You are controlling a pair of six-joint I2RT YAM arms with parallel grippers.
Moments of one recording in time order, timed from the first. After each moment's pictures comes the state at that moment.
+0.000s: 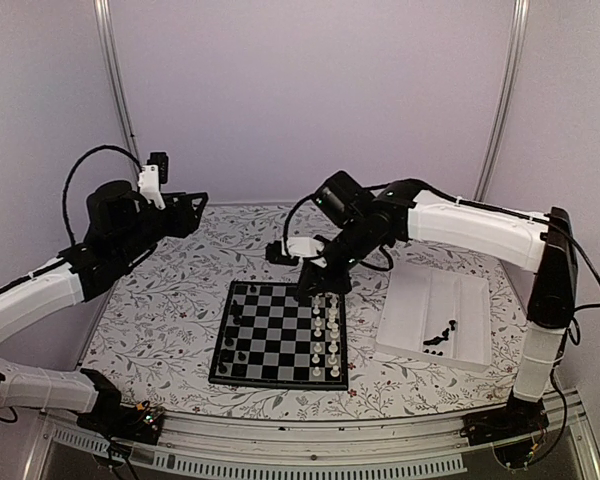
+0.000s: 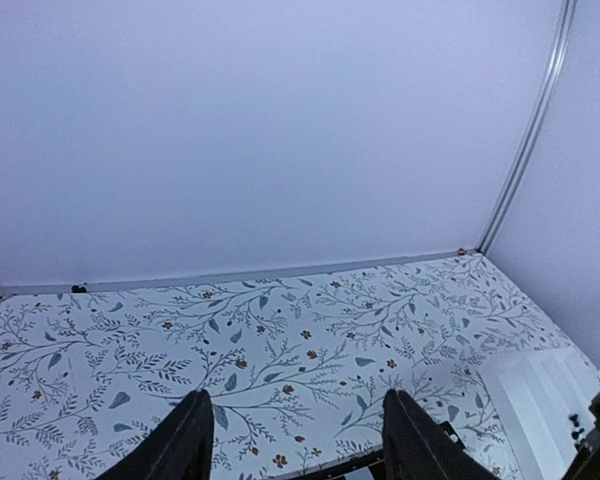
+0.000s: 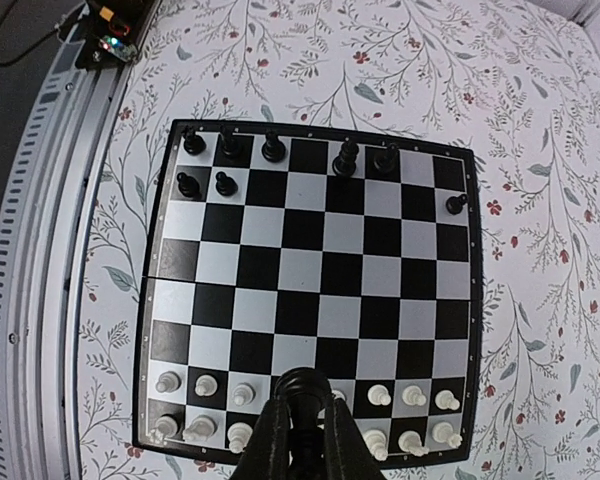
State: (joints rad) left arm -0.52 1.08 0.79 0.18 -0.10 -0.22; right arm 0.91 1.86 1.69 -0.81 -0.39 -0.63
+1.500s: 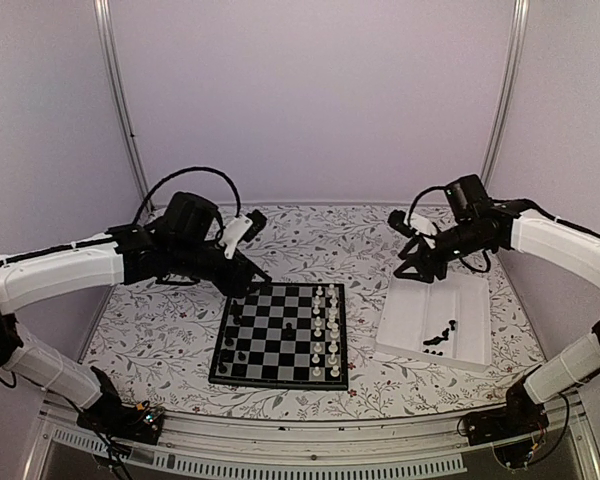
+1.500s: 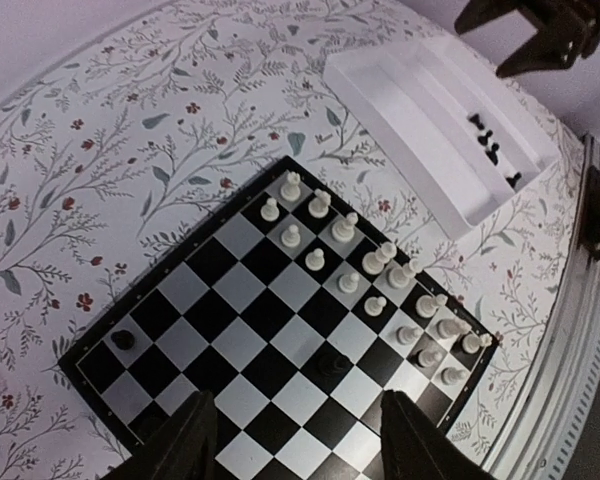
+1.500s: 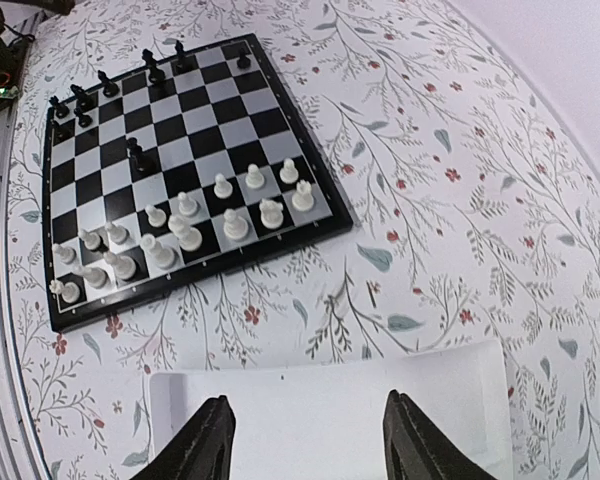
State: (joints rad) left arm -0.74 1.33 1.01 -0.34 0.17 -0.06; right arm 0.49 1.47 1.17 -0.63 -0.49 -0.63
